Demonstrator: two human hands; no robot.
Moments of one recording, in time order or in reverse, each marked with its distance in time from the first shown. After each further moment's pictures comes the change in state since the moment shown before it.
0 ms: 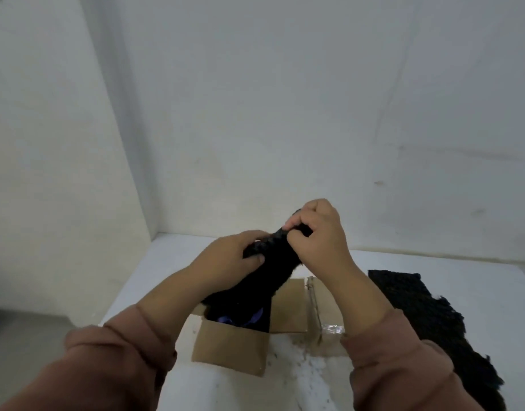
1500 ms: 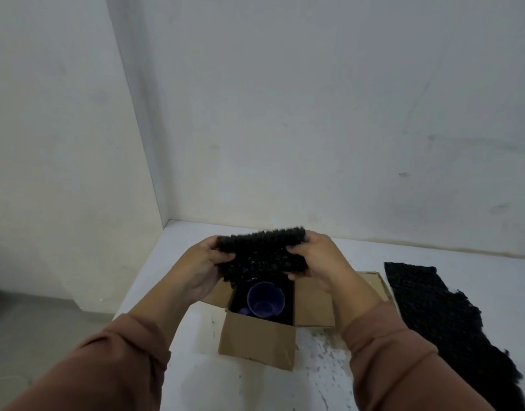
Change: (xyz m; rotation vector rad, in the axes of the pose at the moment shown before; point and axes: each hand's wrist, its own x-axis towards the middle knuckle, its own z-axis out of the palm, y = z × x) left_hand -0.009 -0.098 0.006 -1.332 0.065 -0.371; right_hand -0.001 0.024 0.068 0.569 -0.339 0.691
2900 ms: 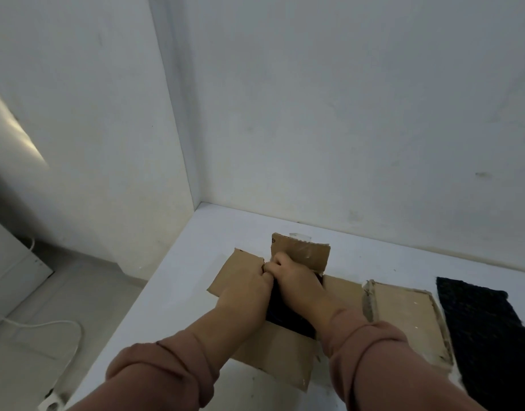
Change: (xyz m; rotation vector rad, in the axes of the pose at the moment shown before) left_hand 0.021 -0.075 0.010 1.804 0.001 0.177; right_hand 0.063 0.085 0.045 -1.202 -0.294 -0.626
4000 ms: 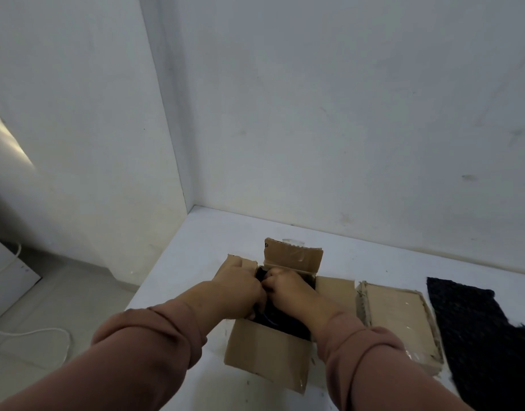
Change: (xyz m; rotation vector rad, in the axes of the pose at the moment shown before) left_hand 0.018 -0.019 -0.028 0.363 -0.288 0.341; right_hand 0.010 0.009 0.014 0.081 -0.218 0.109
